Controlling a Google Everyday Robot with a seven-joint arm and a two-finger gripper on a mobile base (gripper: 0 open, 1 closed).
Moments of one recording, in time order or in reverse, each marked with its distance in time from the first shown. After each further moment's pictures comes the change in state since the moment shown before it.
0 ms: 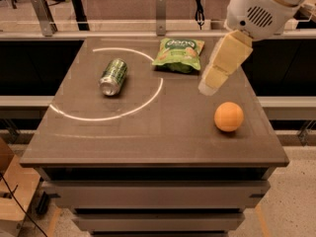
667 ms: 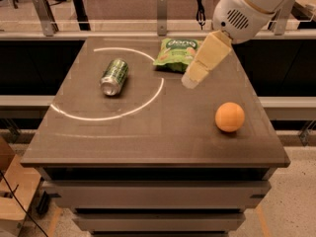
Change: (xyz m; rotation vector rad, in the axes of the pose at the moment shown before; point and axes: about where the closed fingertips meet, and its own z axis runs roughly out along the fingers) arm -0.011 -0.017 0.031 -0.040 -0.022 0.153
